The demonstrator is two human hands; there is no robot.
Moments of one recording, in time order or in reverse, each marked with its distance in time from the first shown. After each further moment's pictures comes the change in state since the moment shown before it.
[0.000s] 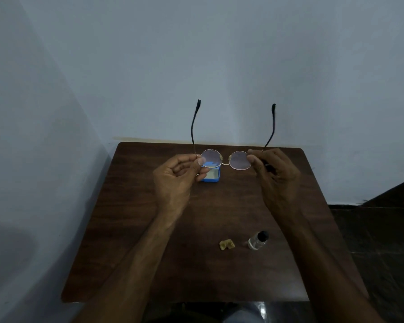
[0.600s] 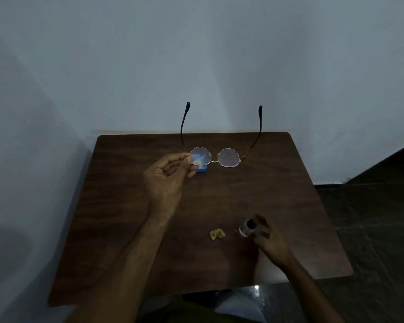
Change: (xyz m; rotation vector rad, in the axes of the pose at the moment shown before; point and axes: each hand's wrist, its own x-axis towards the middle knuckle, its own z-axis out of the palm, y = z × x) left_hand -0.005 -0.030 0.009 0.005 -0.017 -0.039; right_hand -0.184 0.110 -0.036 0.207 -0.430 0.976
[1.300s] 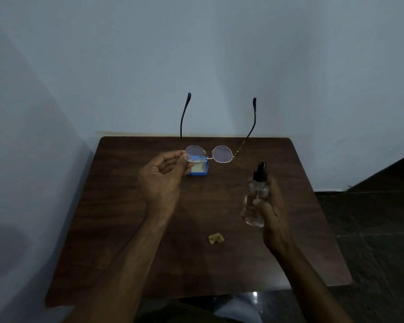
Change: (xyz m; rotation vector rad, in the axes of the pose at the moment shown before) left_hand 0.004 0.012 0.003 0.052 0.116 0.041; right_hand -0.019 -0.137 0.017 0.299 0.032 -0.483
